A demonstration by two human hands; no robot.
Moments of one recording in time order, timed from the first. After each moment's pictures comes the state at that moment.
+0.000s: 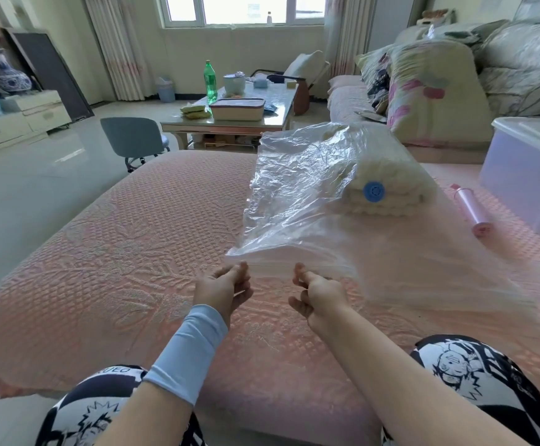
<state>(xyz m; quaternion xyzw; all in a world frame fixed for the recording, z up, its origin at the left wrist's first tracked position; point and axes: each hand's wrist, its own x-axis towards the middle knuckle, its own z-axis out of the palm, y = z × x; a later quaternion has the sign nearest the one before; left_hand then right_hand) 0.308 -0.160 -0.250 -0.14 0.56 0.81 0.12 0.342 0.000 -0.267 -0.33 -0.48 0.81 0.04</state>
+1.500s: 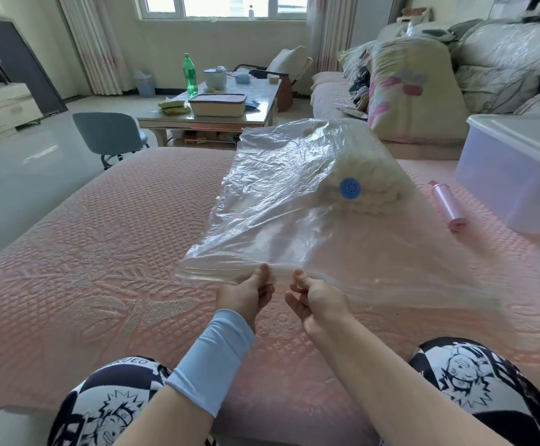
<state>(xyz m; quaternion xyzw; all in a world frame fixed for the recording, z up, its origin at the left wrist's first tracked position) 0.328 -0.089 -0.257 -0.15 0.53 0.82 0.15 0.364 0.020 -0.258 -0.36 -0.40 0.84 0.08</state>
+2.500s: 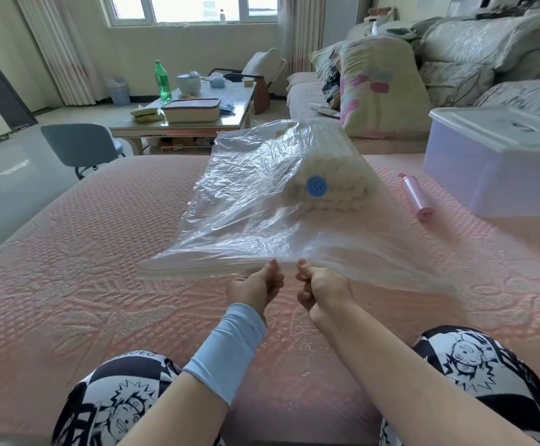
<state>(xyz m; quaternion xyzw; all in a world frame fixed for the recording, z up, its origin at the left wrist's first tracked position) 0.340 -0.034 -0.246 -0.14 0.54 0.81 0.17 0.376 0.067 -0.246 -0.38 -0.43 0.81 0.11</state>
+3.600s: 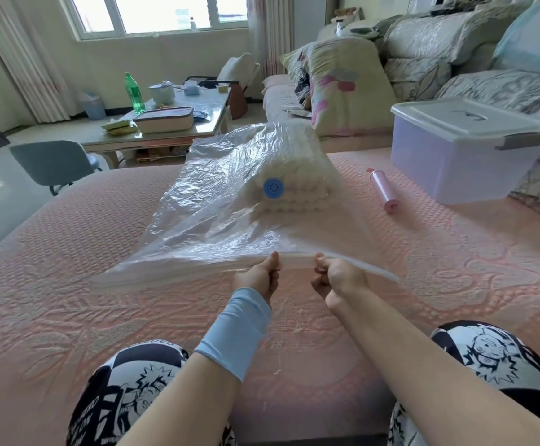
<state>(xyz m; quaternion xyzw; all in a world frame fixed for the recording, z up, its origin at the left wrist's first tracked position) 0.339 0.025 -0.246 -0.16 0.55 0.79 0.21 0.395 0.141 -0.245 -0.42 -0.38 0.81 0.16</state>
